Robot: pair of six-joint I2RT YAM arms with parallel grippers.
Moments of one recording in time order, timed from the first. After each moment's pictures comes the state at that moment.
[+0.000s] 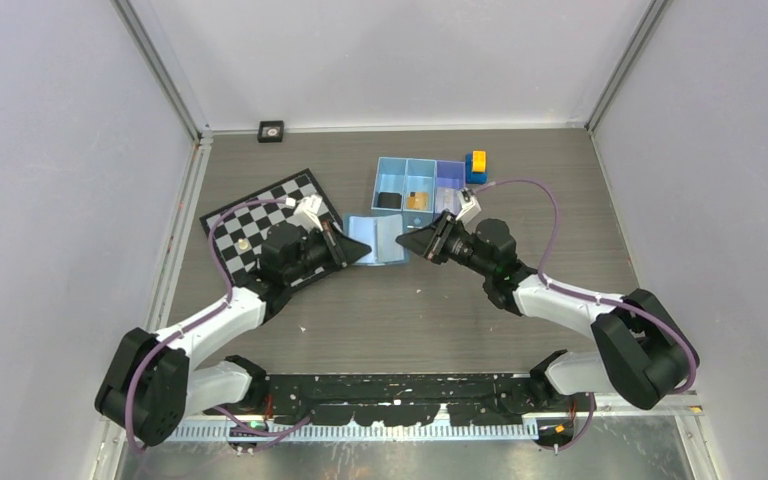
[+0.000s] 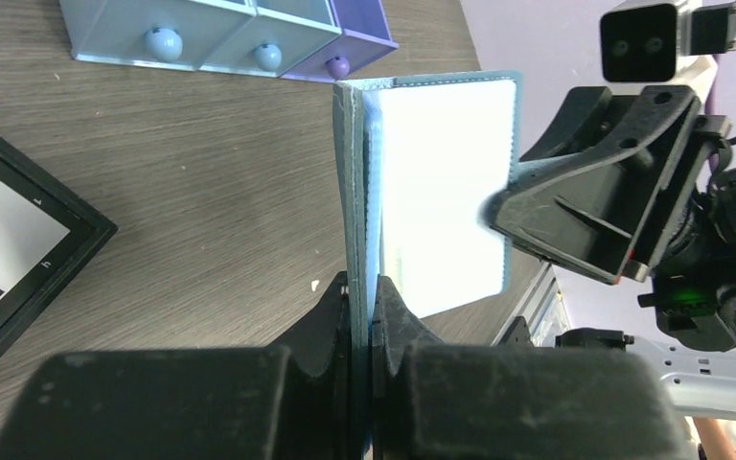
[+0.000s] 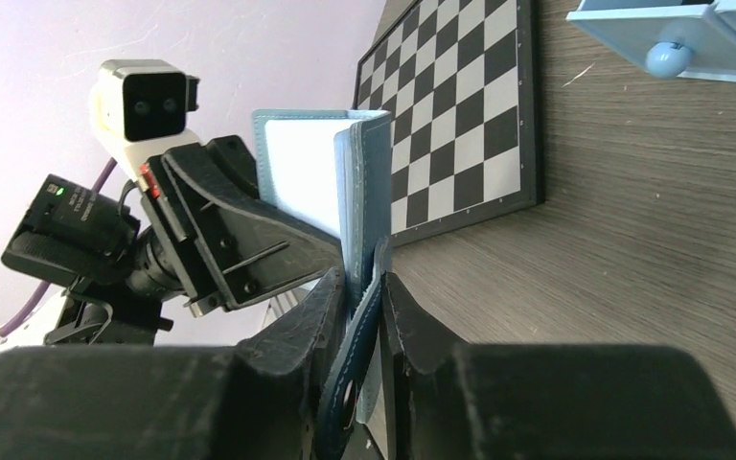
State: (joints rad) left arm -0.48 1.13 0.50 0.40 0.36 -0.79; right arm 0.58 1.32 0.53 0.68 -0.33 0.99
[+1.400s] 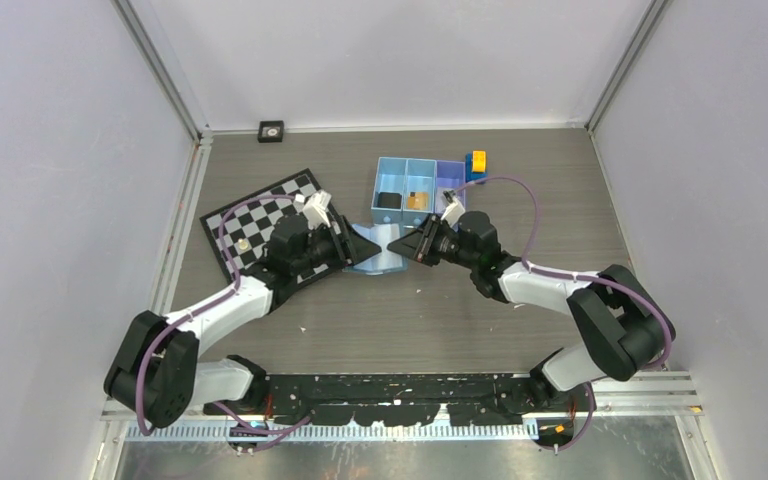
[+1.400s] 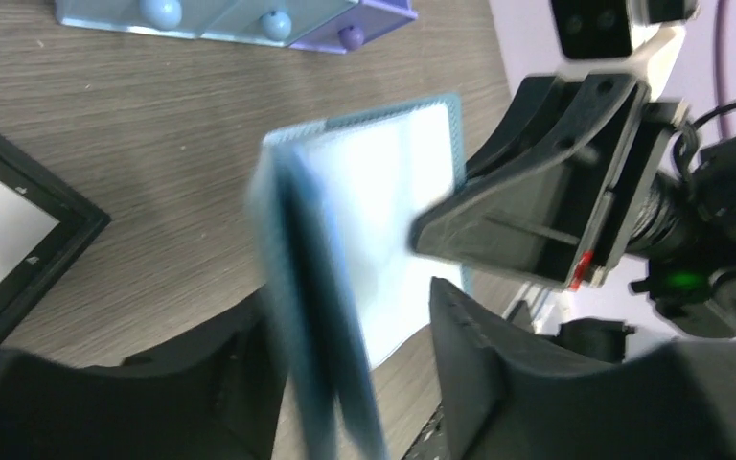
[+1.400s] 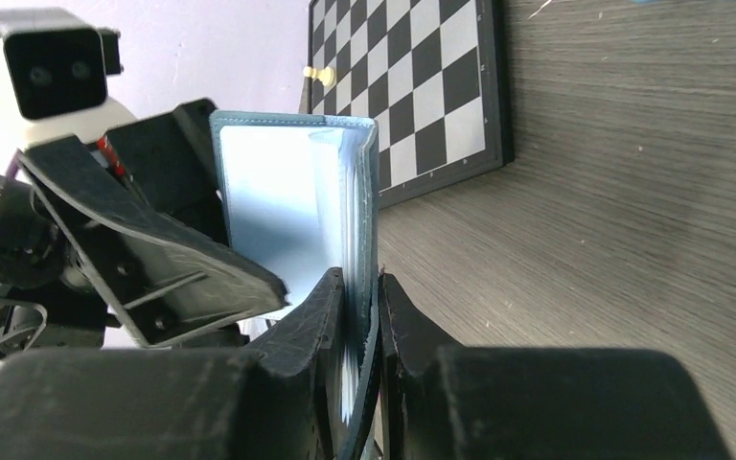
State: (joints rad) left arm -0.48 1.23 0.55 0.34 0.40 -0.78; right arm 0.59 1.47 0.61 0.60 -0.40 0.99
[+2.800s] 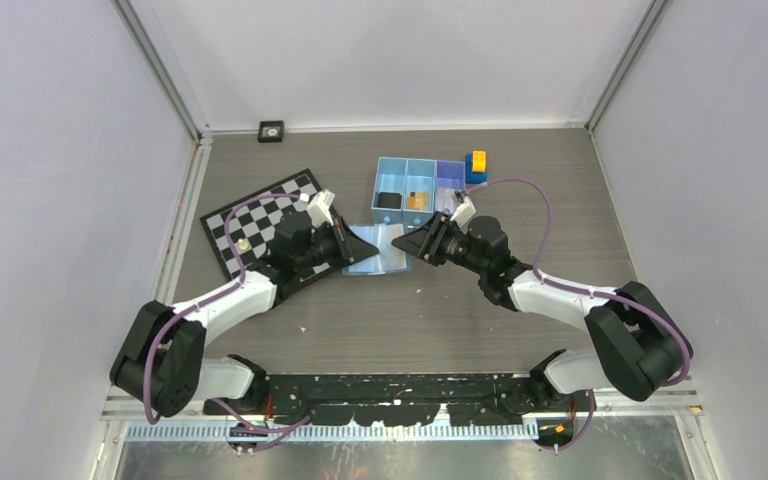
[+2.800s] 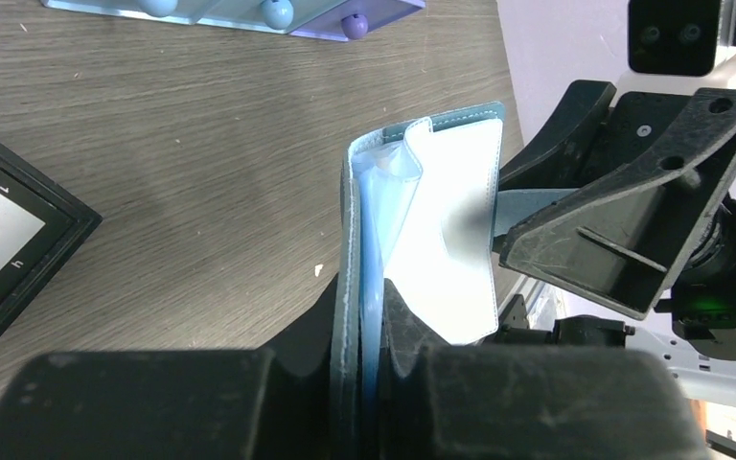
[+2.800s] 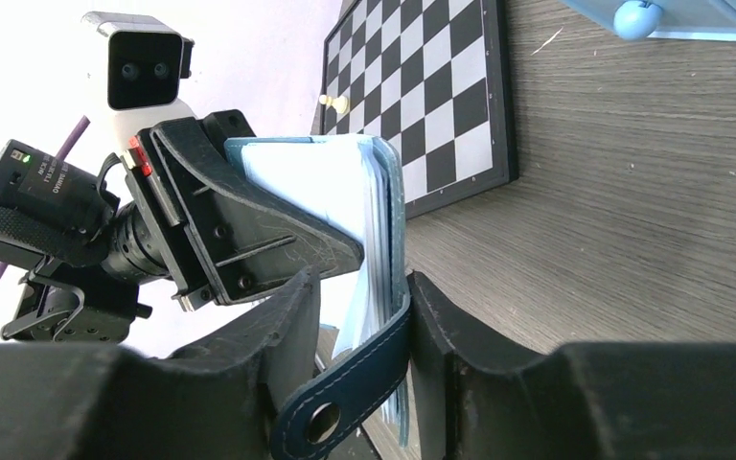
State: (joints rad) left arm -0.48 1.29 0.59 0.33 0.43 -0.79; right arm 0.59 1.36 0.56 0.60 -0.33 0.98
